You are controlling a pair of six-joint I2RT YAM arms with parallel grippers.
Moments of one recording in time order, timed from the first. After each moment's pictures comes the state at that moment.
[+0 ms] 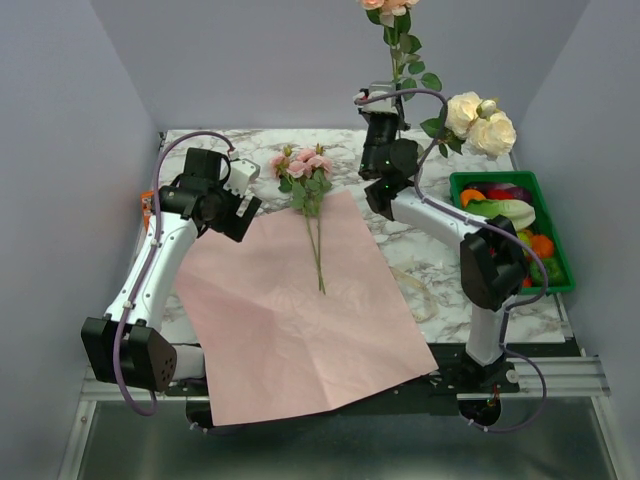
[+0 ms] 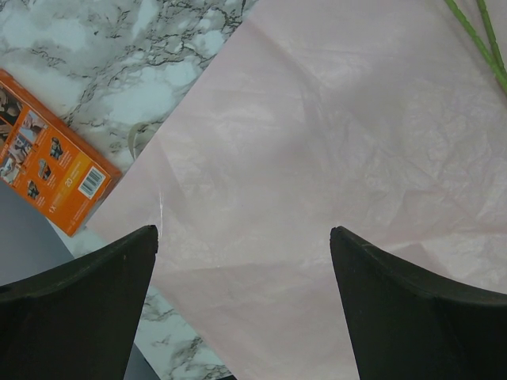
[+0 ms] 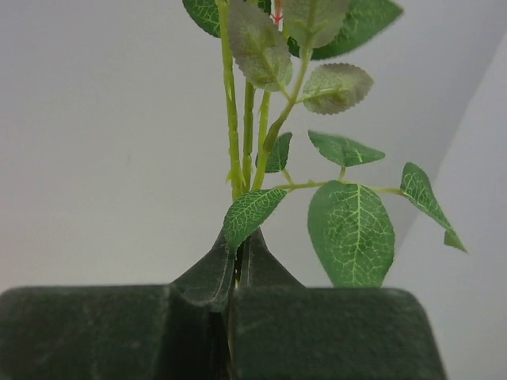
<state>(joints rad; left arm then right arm) -0.16 1.31 1.29 -0.92 0.09 0.36 0.62 1.90 1.49 1.10 0.70 -0.77</state>
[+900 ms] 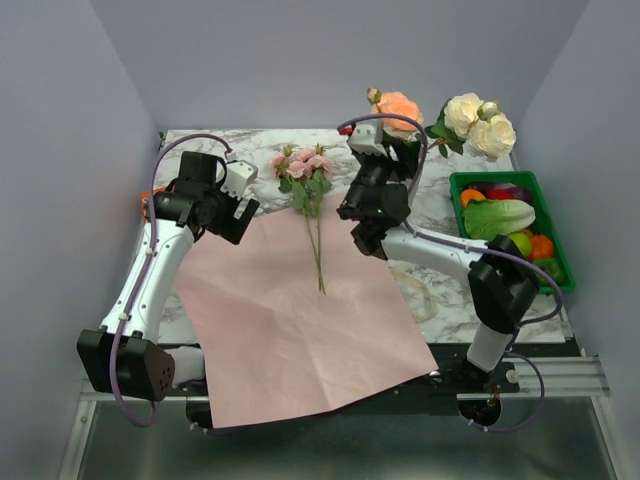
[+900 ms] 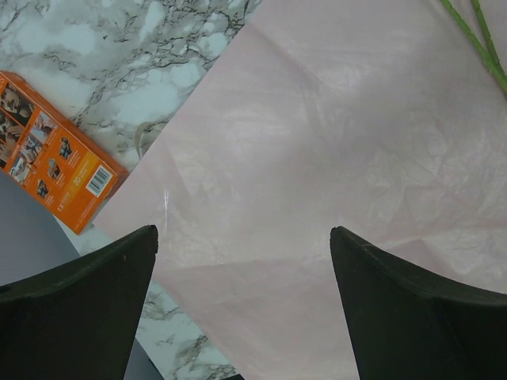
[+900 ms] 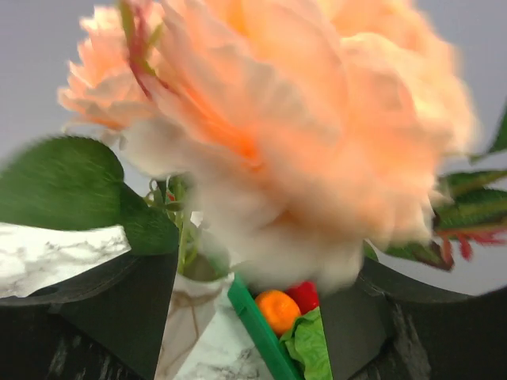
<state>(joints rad) -0.16 1.26 1.28 -0.92 0.09 0.37 0.84 1.80 1.32 1.29 1.22 -1.19</state>
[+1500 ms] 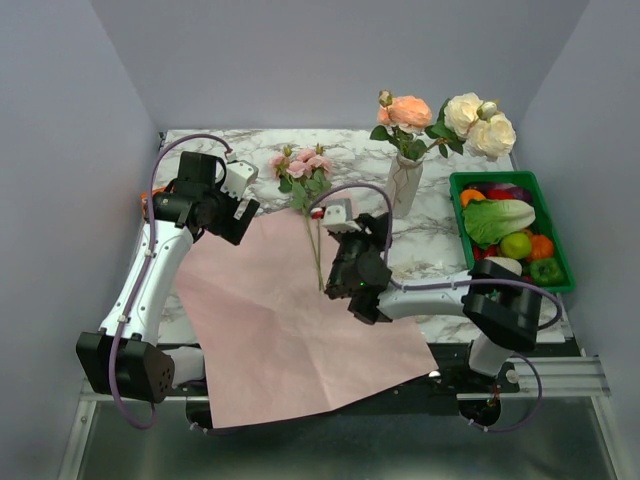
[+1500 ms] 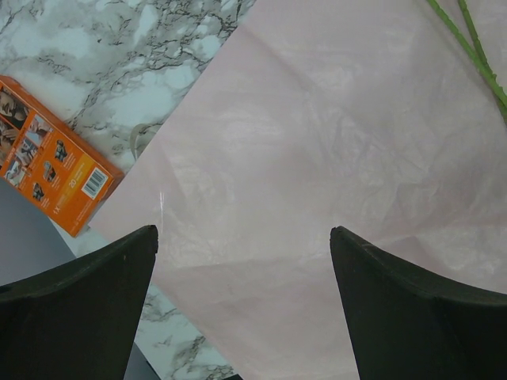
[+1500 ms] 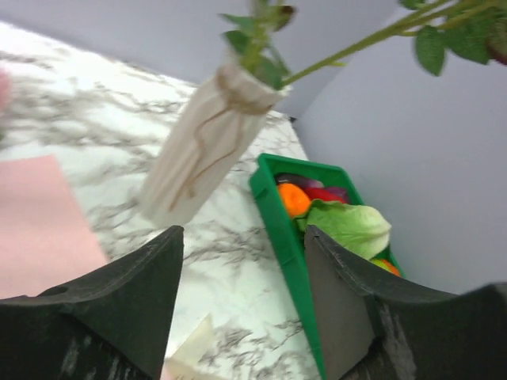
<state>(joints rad) -0.16 1.25 1.28 -0.93 0.11 0.37 1.15 1.68 0.90 1.32 1.46 -1.11</state>
